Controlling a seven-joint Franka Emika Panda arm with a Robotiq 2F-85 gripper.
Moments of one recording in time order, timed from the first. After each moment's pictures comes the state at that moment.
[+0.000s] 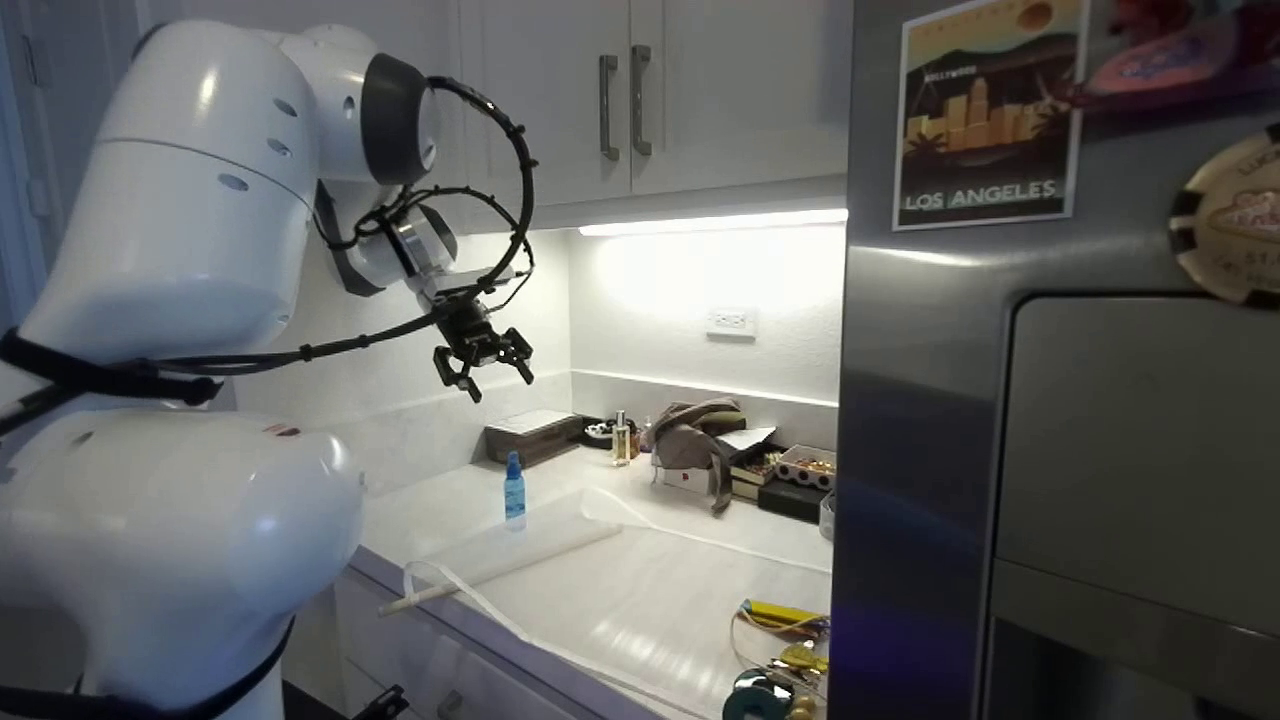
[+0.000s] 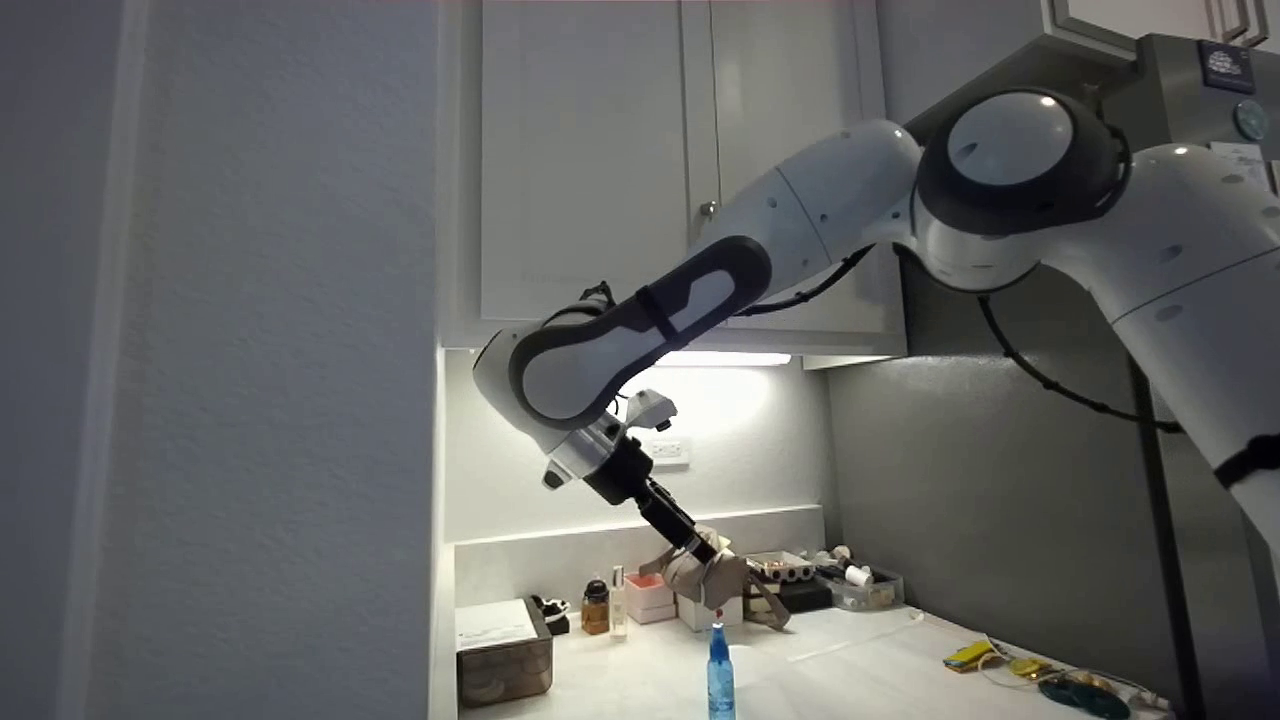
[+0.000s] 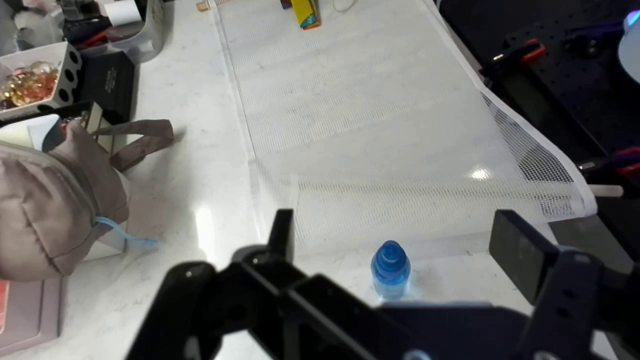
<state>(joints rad) 0.32 0.36 0.32 -1.66 -0.63 1.36 -0.45</state>
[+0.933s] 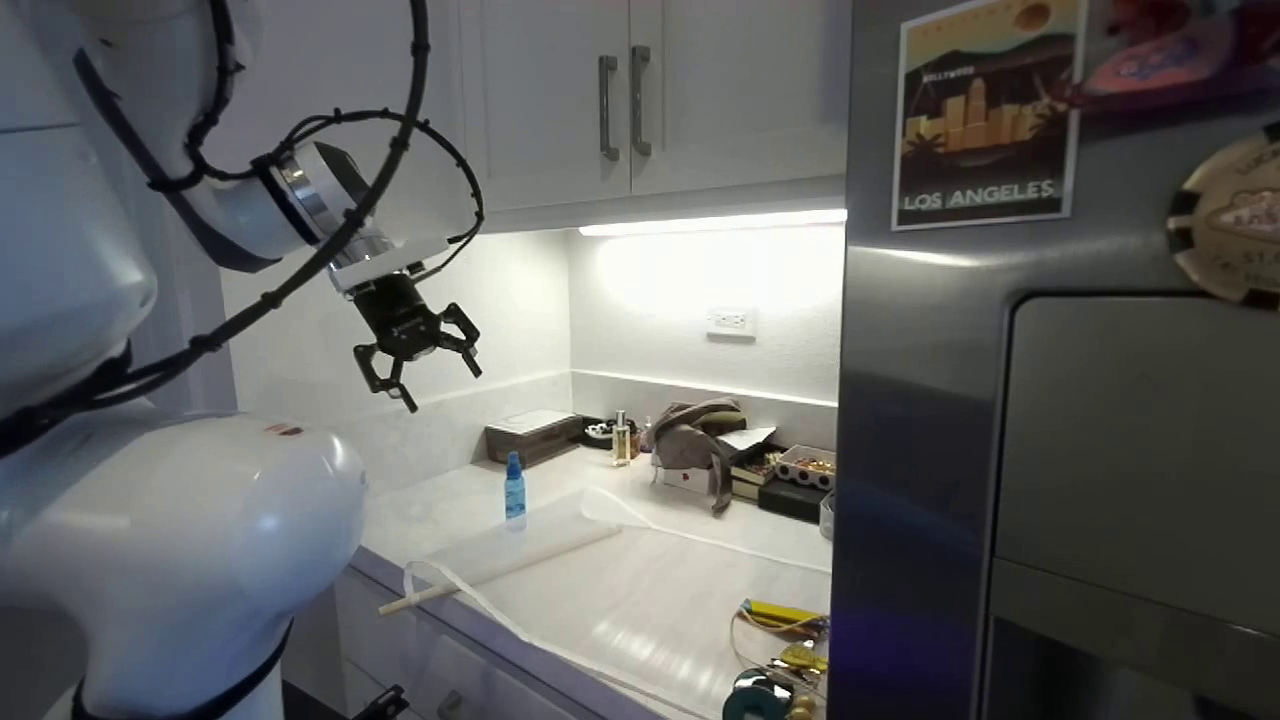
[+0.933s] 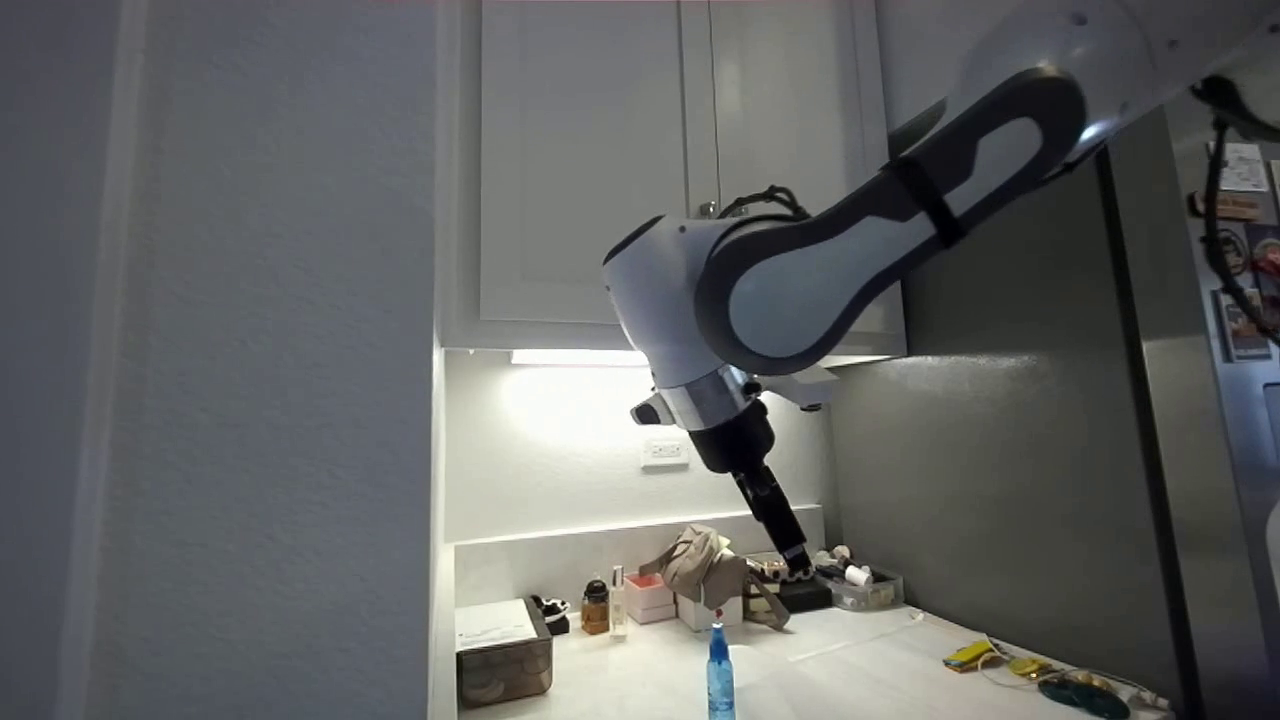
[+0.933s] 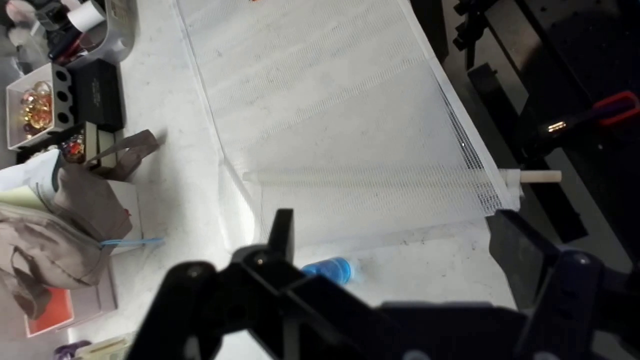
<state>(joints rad) 0.34 -0.34 0.32 -2.38 -0.44 1.78 -0.29</state>
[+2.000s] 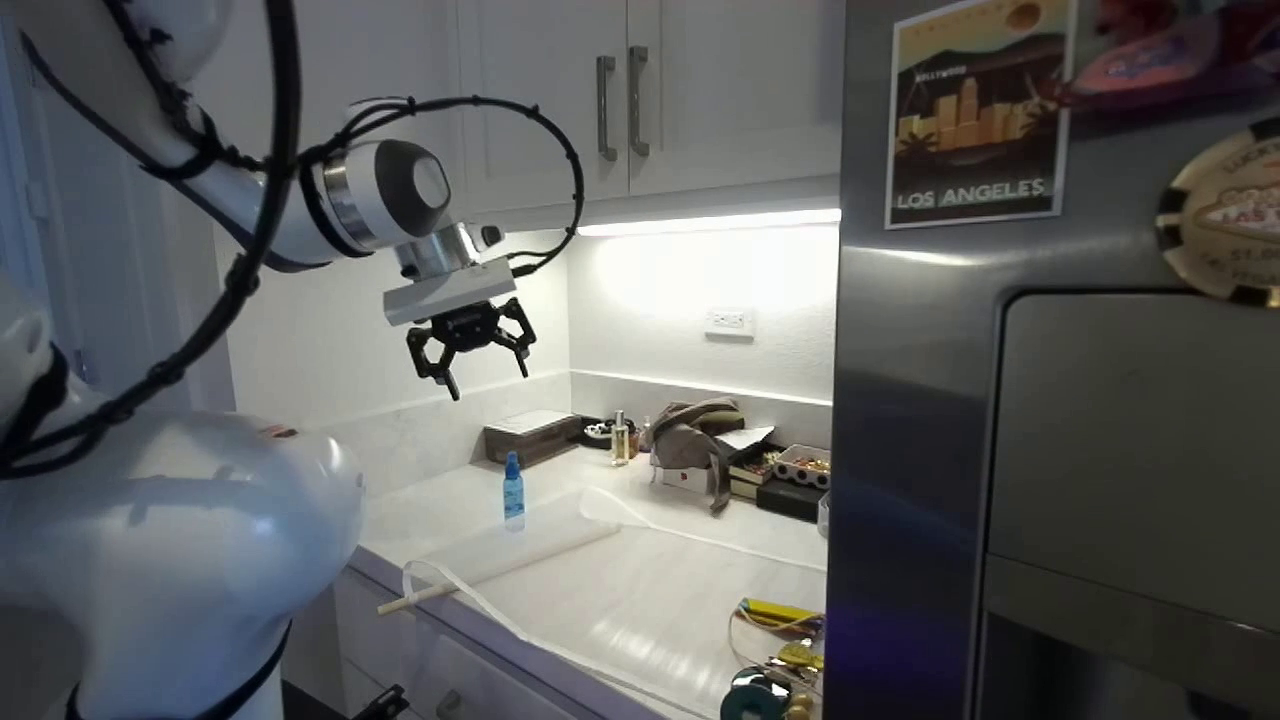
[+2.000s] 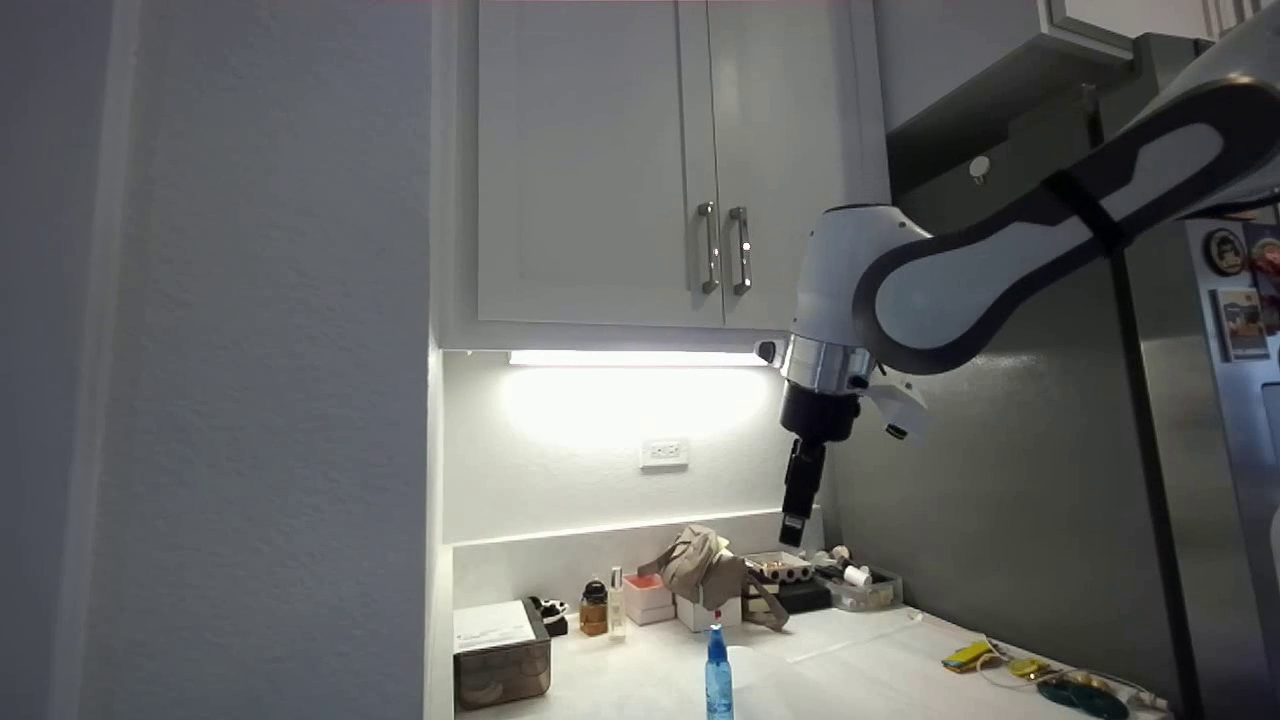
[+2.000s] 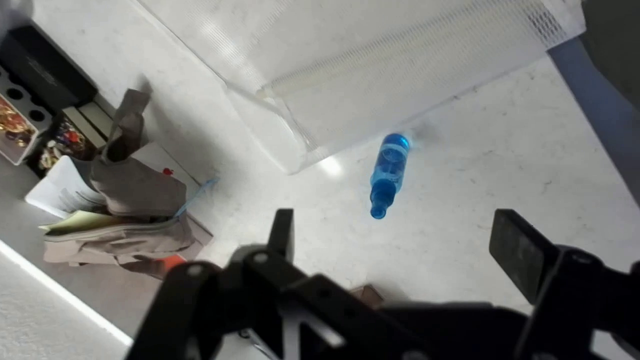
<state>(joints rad) 0.31 -0.72 -0.01 -2.74 -0.23 2.39 -0.29</state>
